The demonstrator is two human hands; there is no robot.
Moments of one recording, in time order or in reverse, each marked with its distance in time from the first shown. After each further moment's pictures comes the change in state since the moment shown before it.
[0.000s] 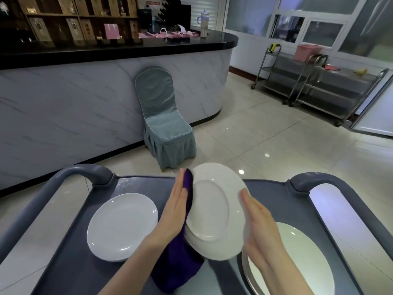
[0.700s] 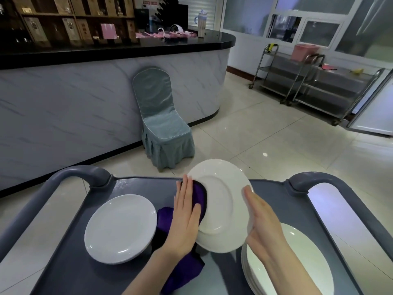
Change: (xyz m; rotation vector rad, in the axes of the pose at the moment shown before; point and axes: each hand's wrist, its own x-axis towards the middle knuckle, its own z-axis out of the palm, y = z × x) left_hand -0.017 -0.002 0.024 0.161 0.018 0.118; right_hand 0.009 -0.009 -0.005 0.064 -0.050 0.004
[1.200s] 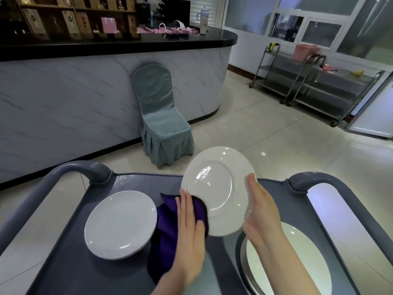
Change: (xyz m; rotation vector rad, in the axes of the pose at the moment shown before) left_hand -0.039 -0.009 0.035 -0.130 0.175 -0.034; right_hand 0.014 -0.002 0.017 0.112 0.109 -0.057
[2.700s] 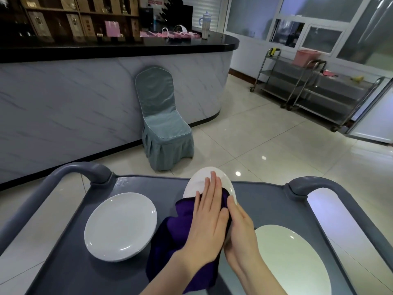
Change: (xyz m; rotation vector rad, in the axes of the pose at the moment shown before) left_hand 0.036 0.034 0.019 0.385 -0.200 0.215; right_hand -0.032 0.039 0.011 -0.069 -0.109 0.008
